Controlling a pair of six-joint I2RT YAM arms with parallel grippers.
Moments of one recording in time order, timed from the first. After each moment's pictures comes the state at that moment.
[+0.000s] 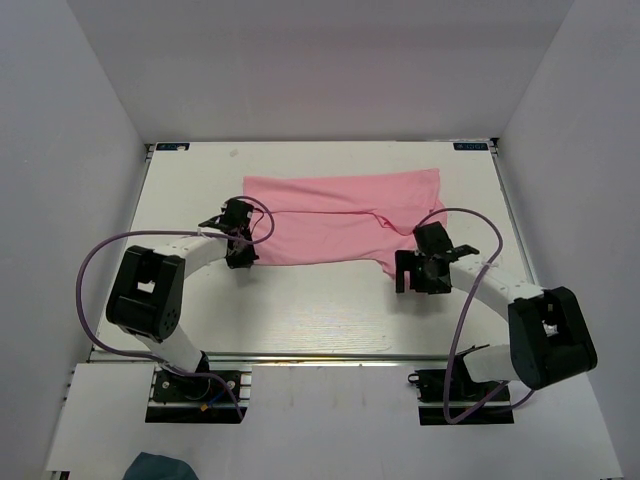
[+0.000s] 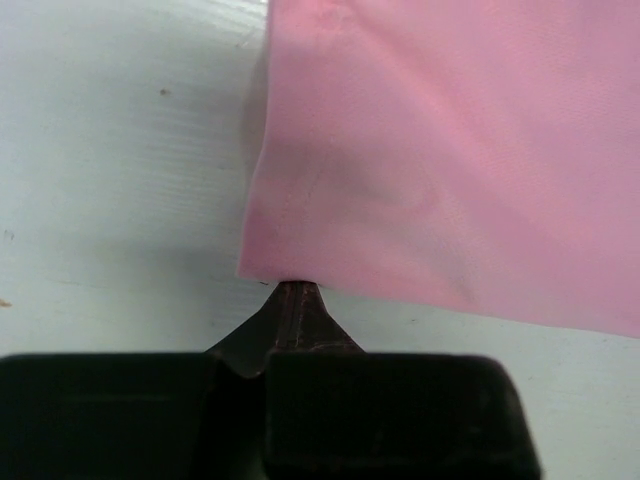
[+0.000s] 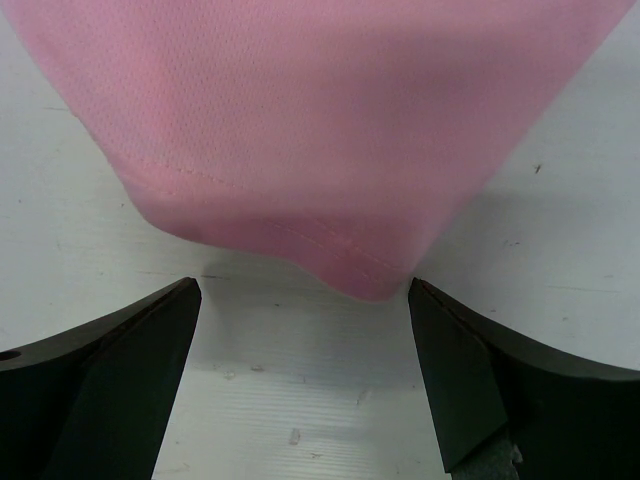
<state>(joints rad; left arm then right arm) -0.30 1.64 0.91 -0.40 -0.15 -0.49 0.37 1.34 0.67 -0.50 0.03 0.31</state>
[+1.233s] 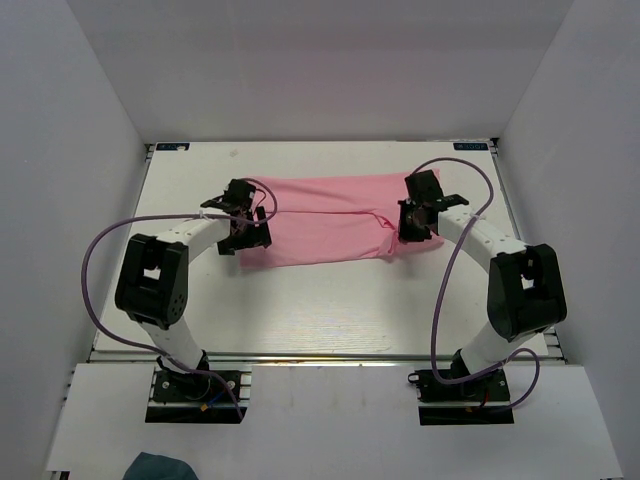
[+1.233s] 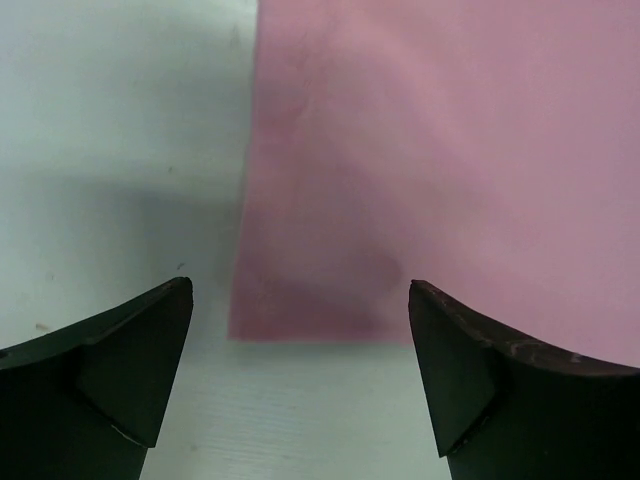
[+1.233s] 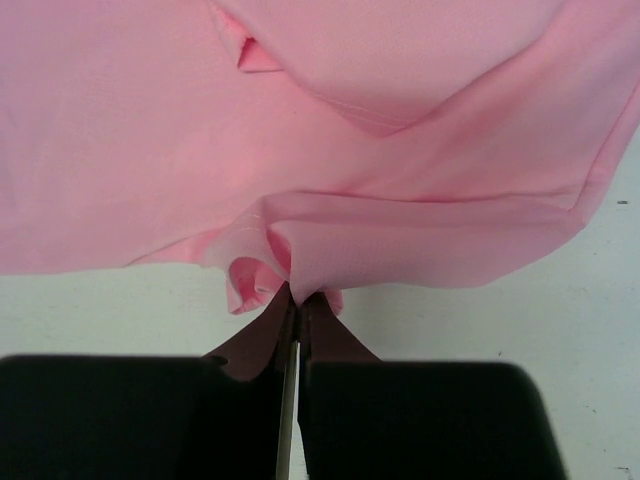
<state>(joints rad) -0.29 1.74 1.13 -0.52 -0.15 -0.45 0.33 1.63 1.13 -0.54 0.05 0.33</state>
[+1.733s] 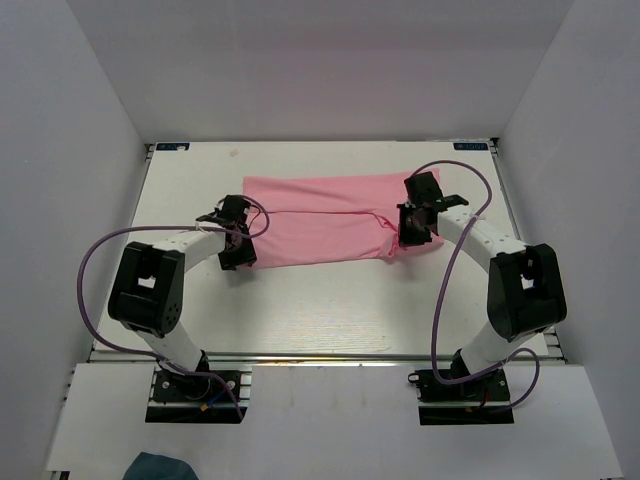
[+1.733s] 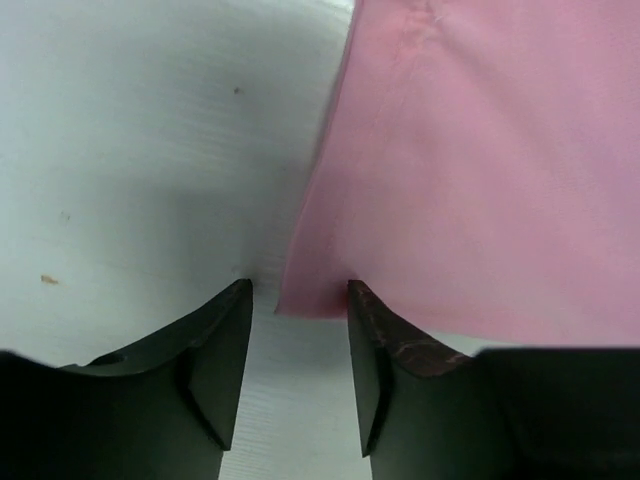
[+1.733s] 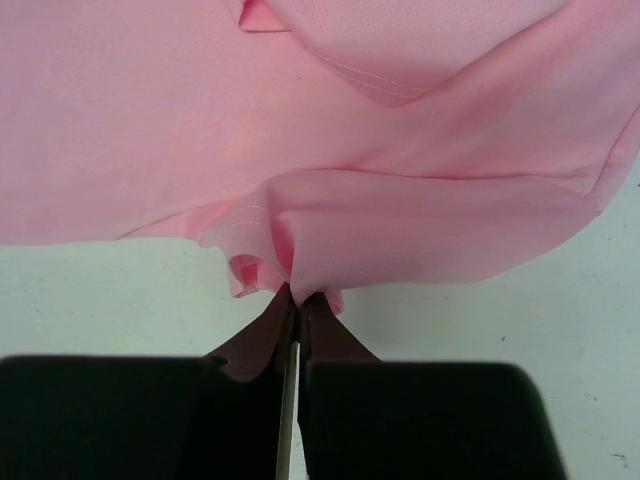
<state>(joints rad) -0.27 1.67 0.96 -0.50 -0.18 -0.53 0.33 1.63 1.13 -0.59 0.02 0.31</state>
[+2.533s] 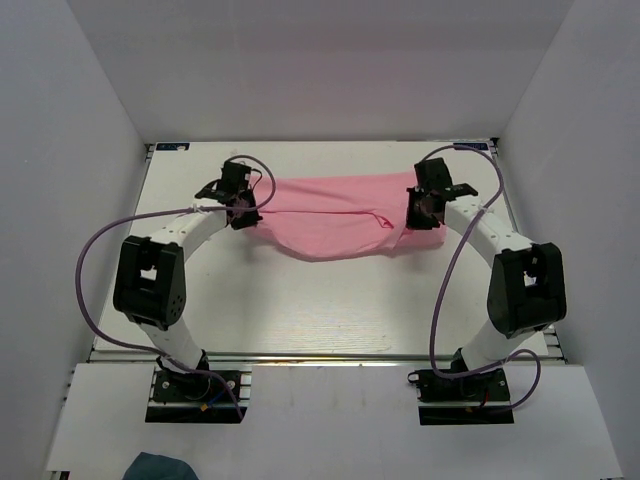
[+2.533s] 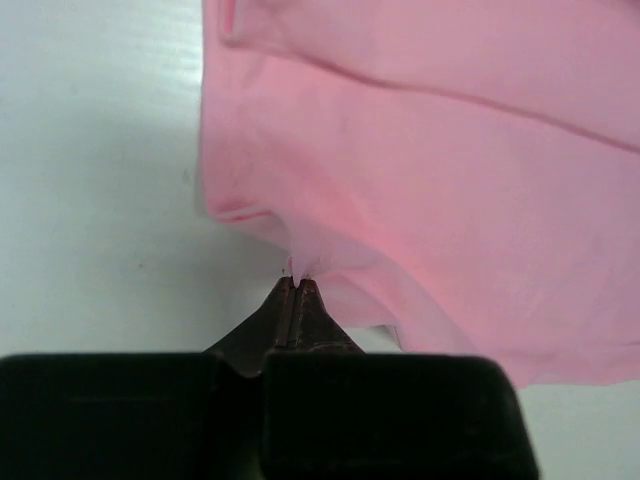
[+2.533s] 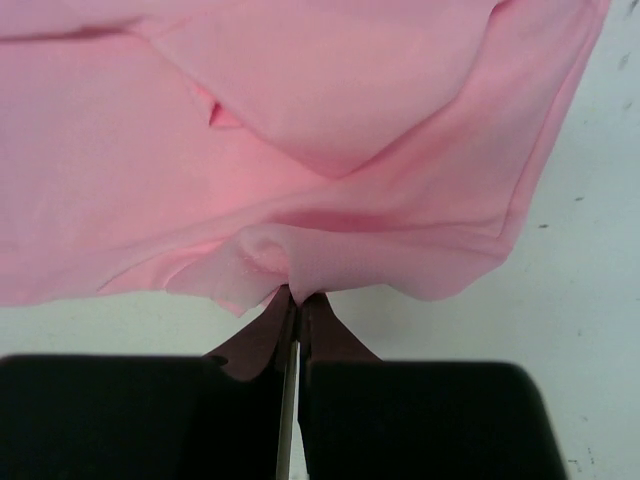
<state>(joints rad) -0.27 1.71 1.19 -0.44 -0.11 -0.46 0.29 1.64 1.21 -0.59 0.07 0.29</state>
